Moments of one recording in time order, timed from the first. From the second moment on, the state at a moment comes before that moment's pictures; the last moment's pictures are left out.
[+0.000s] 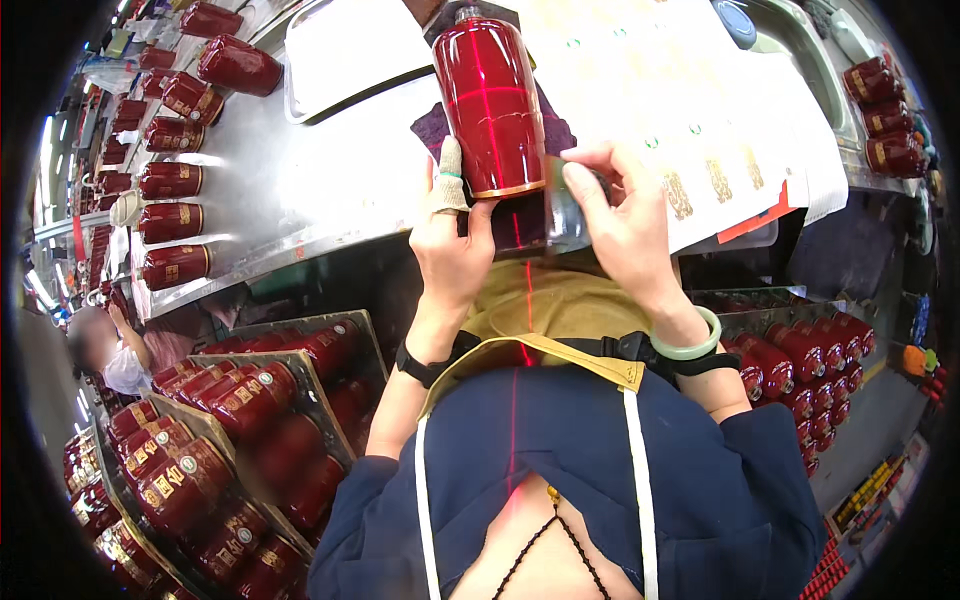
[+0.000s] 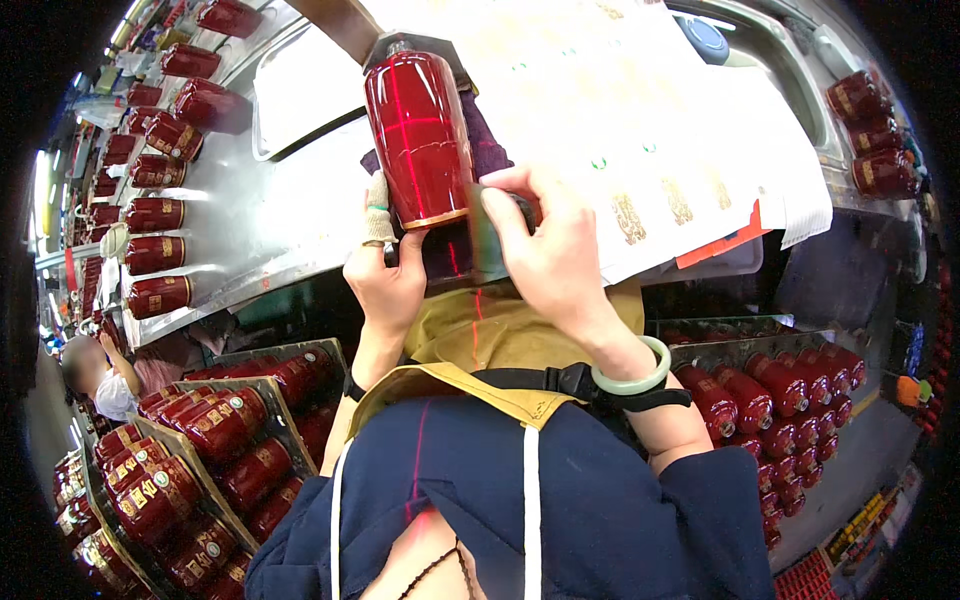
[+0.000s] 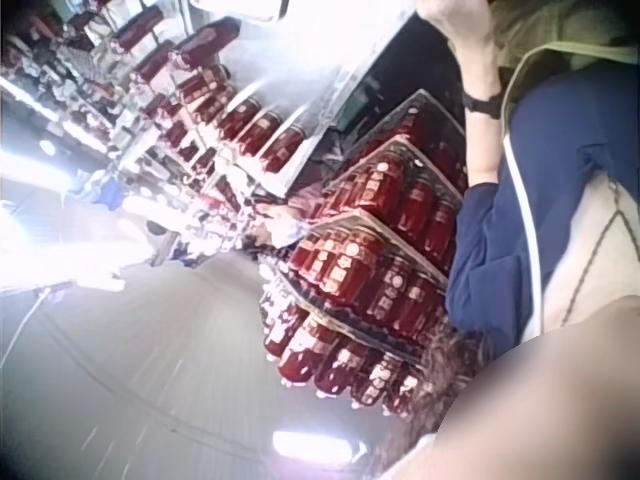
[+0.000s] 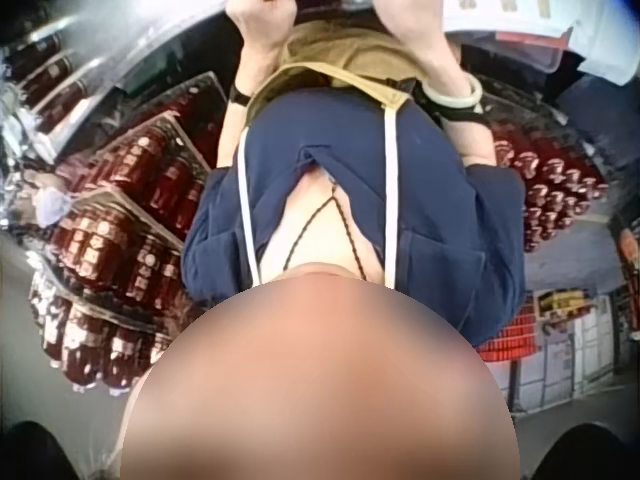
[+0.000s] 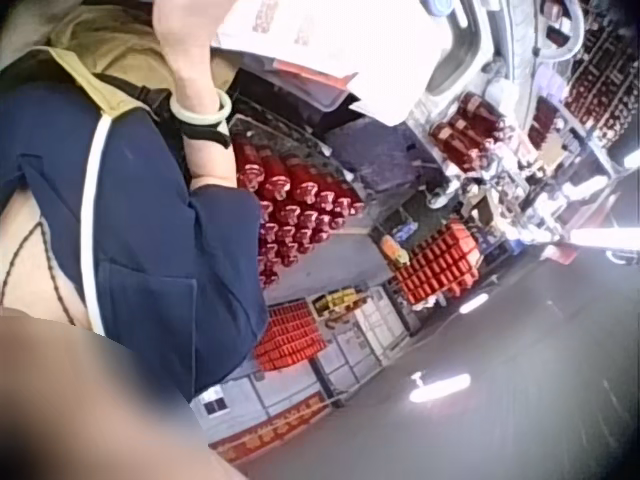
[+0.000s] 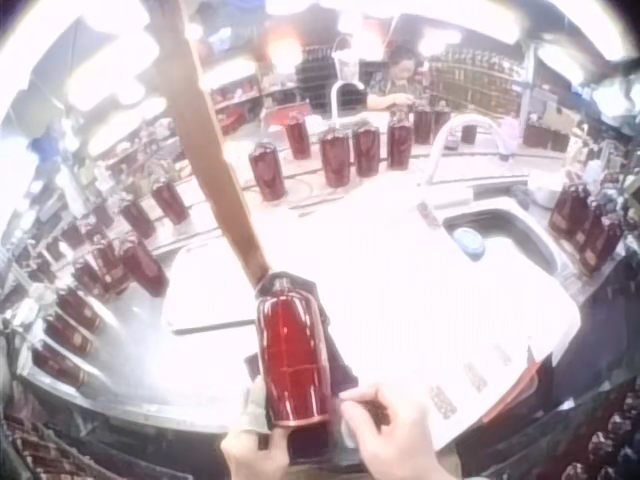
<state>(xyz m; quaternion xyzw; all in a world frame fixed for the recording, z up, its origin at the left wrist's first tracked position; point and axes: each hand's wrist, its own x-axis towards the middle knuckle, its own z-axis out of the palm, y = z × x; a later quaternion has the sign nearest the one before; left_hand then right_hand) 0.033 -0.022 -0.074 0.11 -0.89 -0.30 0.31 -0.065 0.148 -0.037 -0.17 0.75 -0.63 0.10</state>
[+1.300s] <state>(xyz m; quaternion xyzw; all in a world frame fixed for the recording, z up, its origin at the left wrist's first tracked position) 0.023 -0.034 -0.054 0.09 -0.90 -0.34 0.27 -0.262 0.200 -0.049 -0.26 0.96 -0.08 -0.01</state>
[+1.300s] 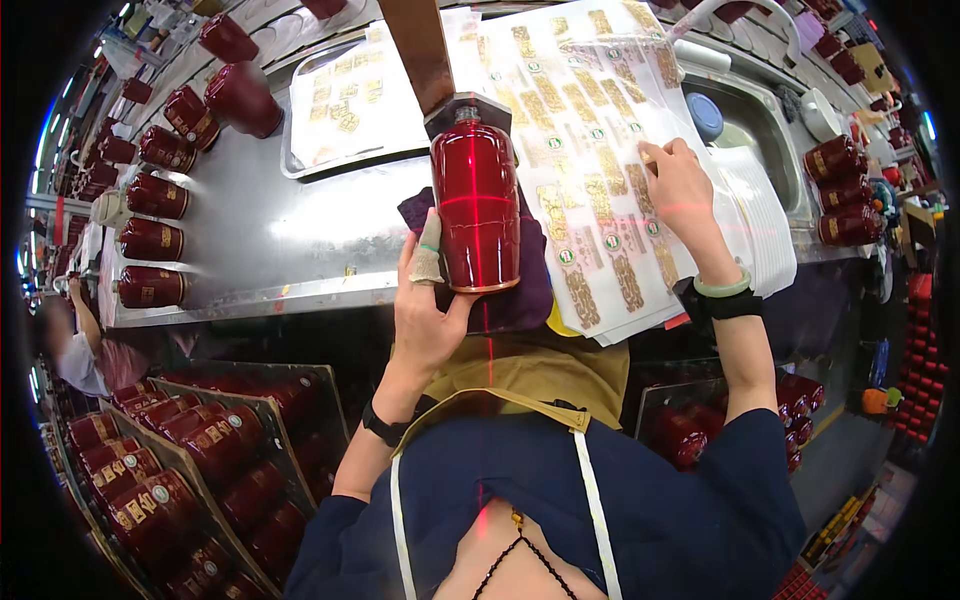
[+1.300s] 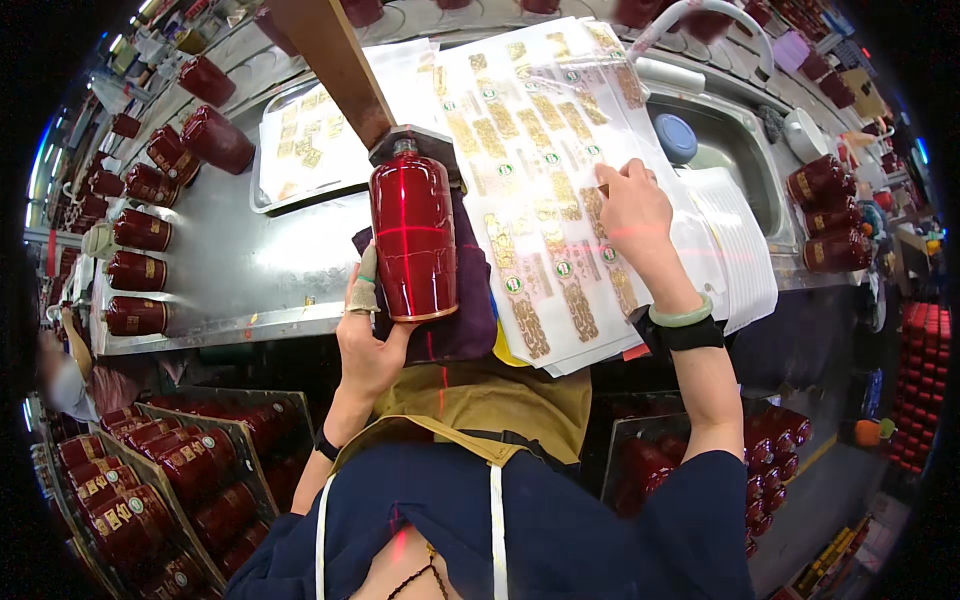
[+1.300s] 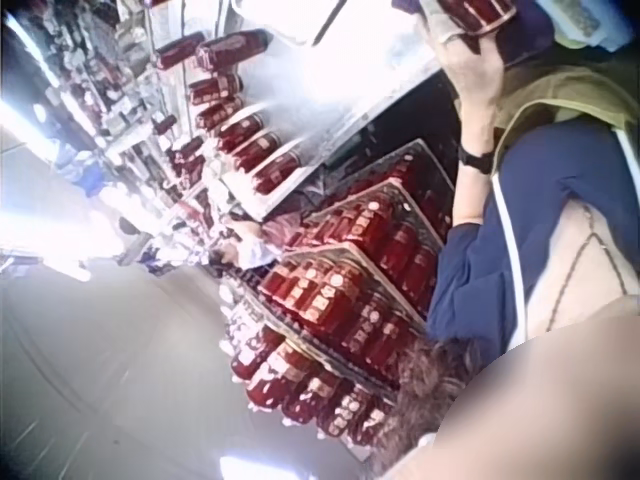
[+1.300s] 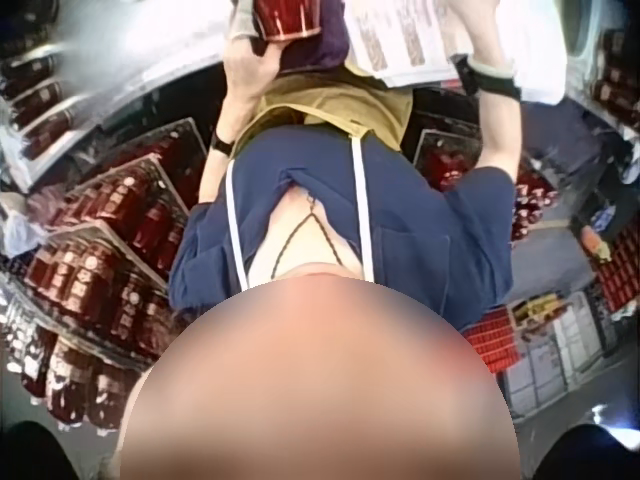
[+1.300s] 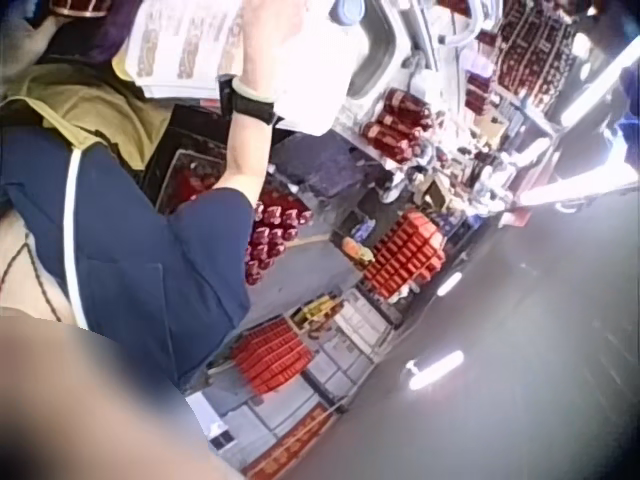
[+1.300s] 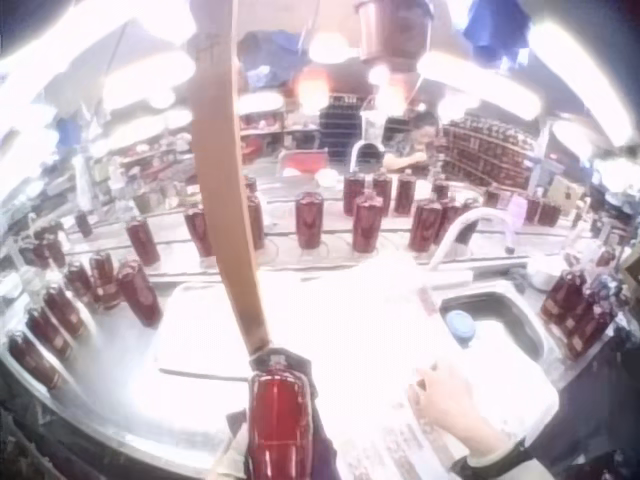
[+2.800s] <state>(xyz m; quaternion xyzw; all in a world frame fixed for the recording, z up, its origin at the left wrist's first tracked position) 0.020 -0.025 -0.084 0.08 -0.84 -0.46 0.29 -0.472 0.307 -0.038 -0.28 0.94 -0.11 0.18</state>
